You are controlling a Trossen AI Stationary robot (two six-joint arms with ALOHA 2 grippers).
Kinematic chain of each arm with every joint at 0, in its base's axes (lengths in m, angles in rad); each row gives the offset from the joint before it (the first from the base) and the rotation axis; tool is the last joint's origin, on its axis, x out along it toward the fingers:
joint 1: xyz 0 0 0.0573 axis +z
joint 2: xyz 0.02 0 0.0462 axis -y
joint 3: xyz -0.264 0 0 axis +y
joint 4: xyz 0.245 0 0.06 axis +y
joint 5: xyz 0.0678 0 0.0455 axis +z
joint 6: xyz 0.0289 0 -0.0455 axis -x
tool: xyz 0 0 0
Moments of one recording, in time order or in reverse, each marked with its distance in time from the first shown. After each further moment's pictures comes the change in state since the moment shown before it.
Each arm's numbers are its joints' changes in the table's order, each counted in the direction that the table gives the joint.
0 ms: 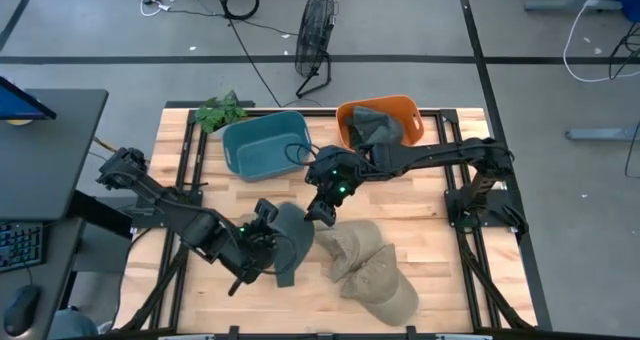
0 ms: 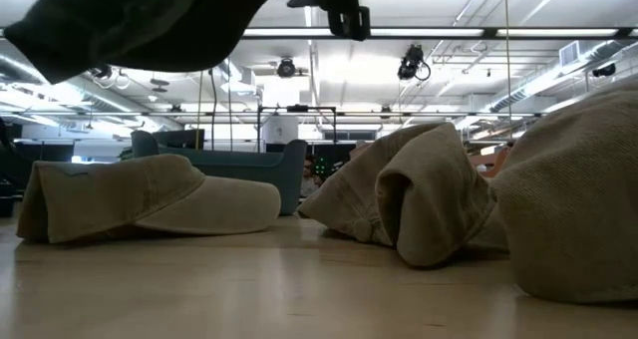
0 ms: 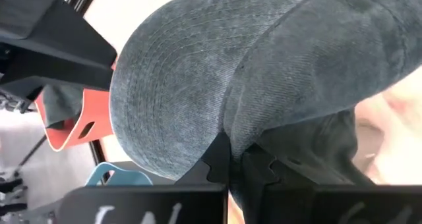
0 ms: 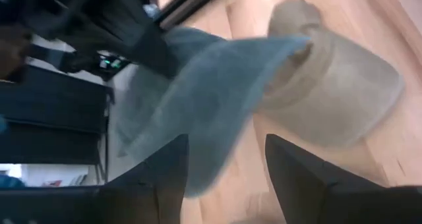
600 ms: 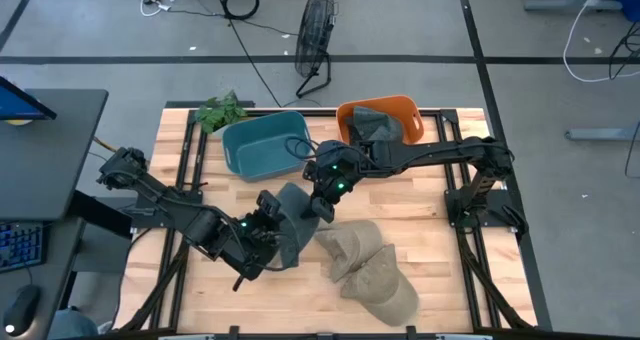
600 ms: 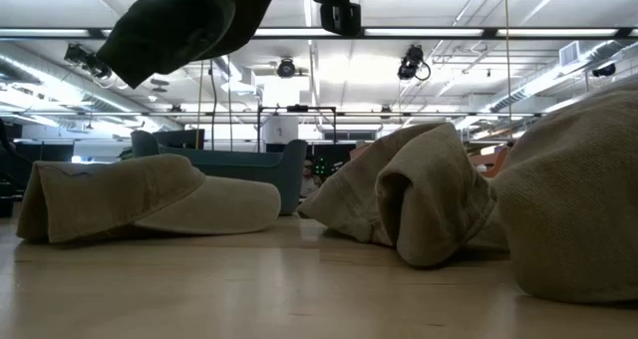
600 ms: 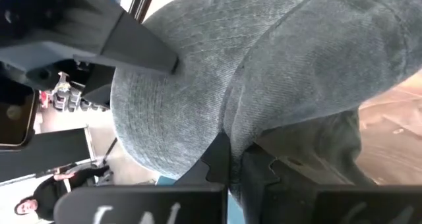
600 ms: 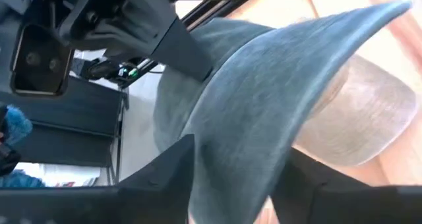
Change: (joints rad) left arm 0.021 0.000 0.000 -0.005 0.216 -0.168; right arm -0.011 0.000 0.000 -0.055 0.038 0.000
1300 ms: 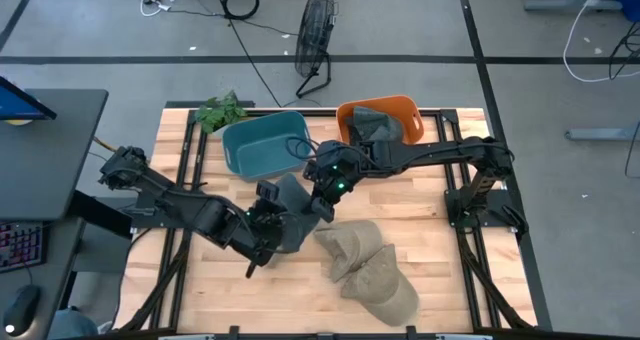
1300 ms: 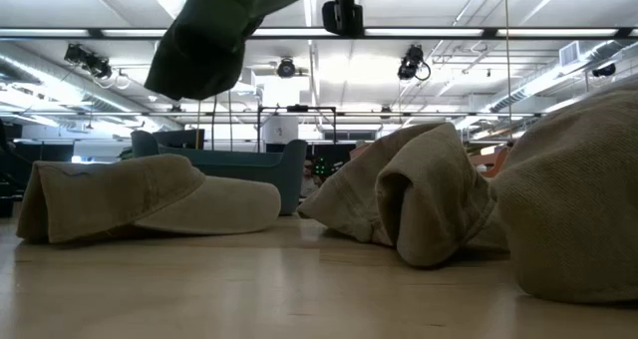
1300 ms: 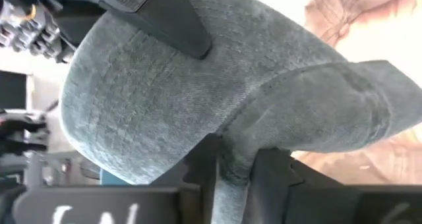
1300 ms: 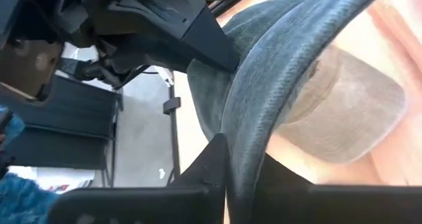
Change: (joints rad) left arm 0.084 0.000 0.001 -0.007 -0.095 0.271; right arm -0.003 0.001 -0.001 0.019 -0.040 0.003
